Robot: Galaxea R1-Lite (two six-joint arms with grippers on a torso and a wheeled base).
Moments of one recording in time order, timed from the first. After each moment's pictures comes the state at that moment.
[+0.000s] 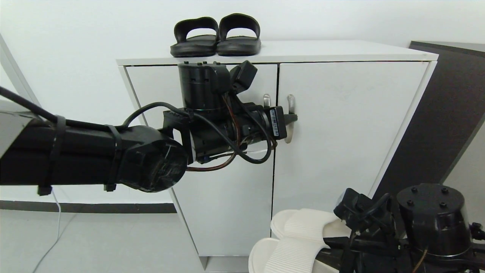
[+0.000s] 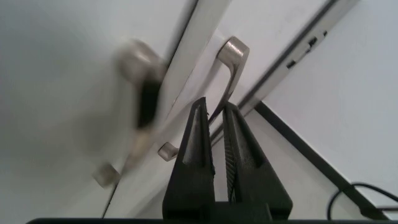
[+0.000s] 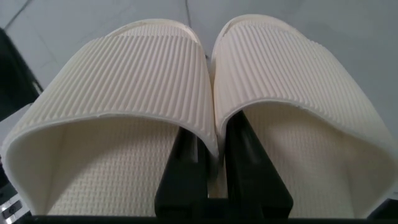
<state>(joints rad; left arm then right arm) -0.70 1.87 -1.31 -0.52 -0.25 -0.34 0.83 1.53 -0.48 -0.58 0.16 -0.01</state>
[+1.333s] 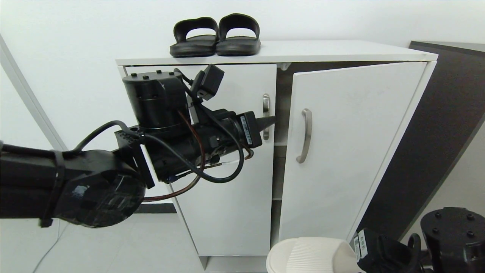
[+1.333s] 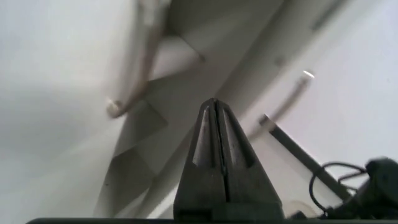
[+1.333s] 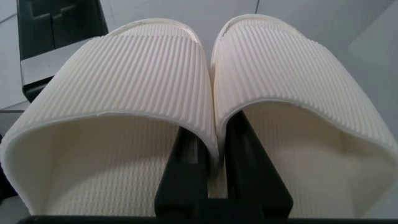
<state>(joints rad) -0.65 1.73 -1.04 -0.74 -0.25 -0.40 0.83 1.47 -0.33 -0.62 0.37 -0.18</state>
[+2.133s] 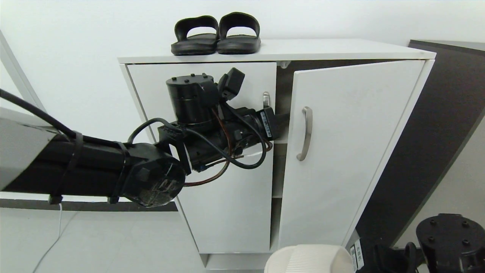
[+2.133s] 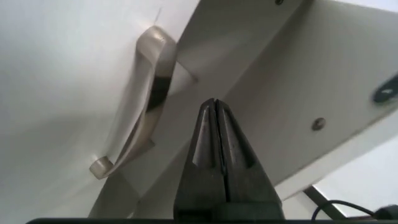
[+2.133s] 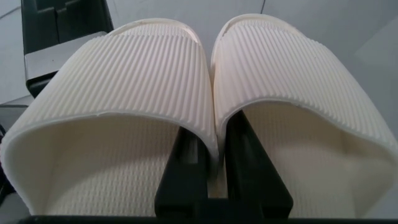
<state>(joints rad) -0.68 1.87 -1.18 -0.76 -0.30 -0.46 0.87 1.48 -0.32 -0.62 0.37 -0.19</state>
